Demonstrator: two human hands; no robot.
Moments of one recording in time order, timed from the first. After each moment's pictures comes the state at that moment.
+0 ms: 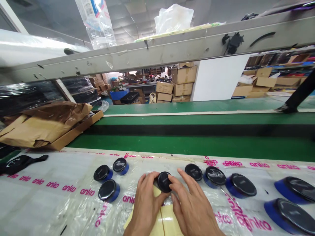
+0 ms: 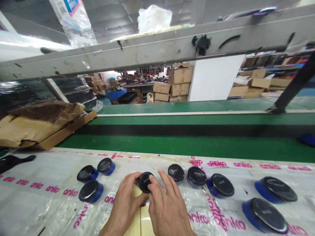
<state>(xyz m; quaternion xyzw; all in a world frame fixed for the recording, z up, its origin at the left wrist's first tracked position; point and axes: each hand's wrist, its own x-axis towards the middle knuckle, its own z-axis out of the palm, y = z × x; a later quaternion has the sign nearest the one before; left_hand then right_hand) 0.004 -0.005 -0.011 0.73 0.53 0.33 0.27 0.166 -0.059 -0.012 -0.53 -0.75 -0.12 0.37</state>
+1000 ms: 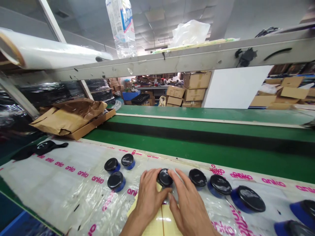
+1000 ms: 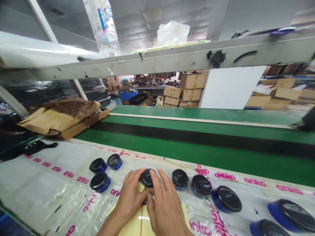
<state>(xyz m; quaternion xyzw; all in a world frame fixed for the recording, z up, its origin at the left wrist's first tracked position) 0.005 -0.001 -0.020 0.77 0.52 0.33 0.17 0.165 -0.050 -0.016 -0.51 -0.76 -0.08 0.39</state>
